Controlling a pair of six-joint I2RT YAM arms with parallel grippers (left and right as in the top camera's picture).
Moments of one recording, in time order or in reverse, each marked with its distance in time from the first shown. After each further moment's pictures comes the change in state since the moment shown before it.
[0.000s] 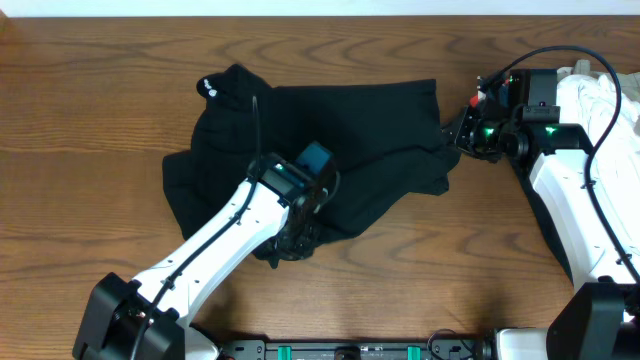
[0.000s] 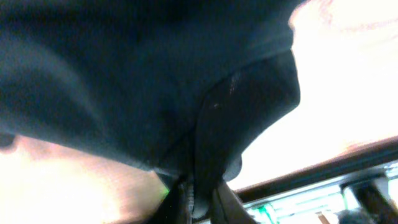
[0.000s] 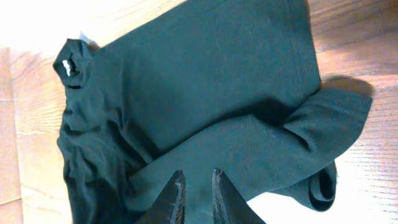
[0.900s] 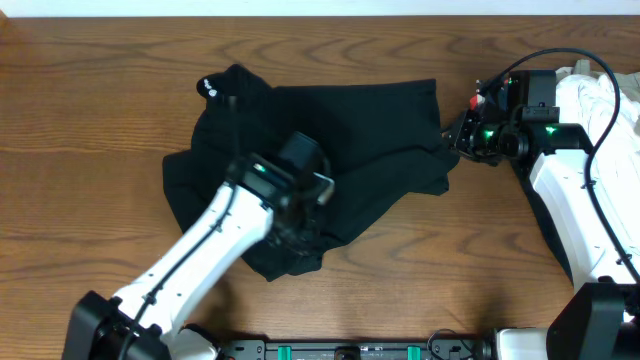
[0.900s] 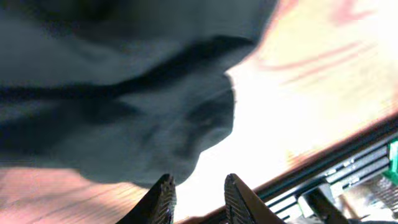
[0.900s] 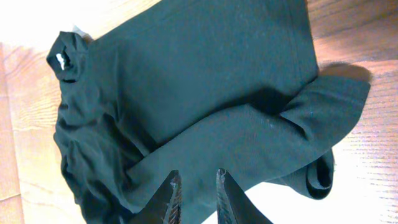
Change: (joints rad) left arm 0.019 -0.064 -0.025 0.101 0.174 0.028; right arm 0.000 0.000 0.001 -0.038 0.003 -0.006
